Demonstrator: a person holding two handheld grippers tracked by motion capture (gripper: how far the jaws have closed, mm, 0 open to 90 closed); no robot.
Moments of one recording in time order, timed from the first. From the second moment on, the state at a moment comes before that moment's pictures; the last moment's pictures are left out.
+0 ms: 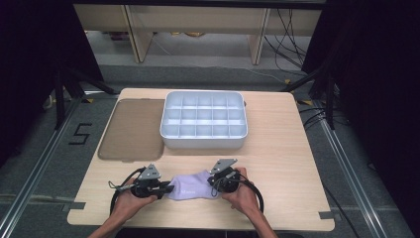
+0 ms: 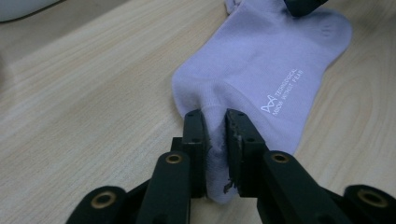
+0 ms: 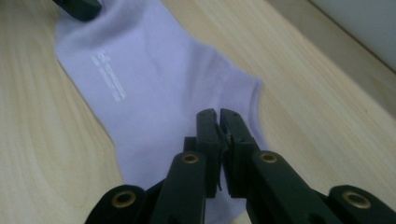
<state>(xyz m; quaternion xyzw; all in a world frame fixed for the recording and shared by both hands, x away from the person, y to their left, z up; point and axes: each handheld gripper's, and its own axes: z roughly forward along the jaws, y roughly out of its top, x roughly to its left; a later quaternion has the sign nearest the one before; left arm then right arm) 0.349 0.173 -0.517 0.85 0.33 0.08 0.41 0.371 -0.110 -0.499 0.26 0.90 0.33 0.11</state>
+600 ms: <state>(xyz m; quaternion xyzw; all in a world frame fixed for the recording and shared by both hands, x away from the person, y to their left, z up) 0.333 0.187 -0.495 0.84 0.32 0.07 0.43 0.340 -0.054 -0.506 0.19 0.92 0.34 0.06</state>
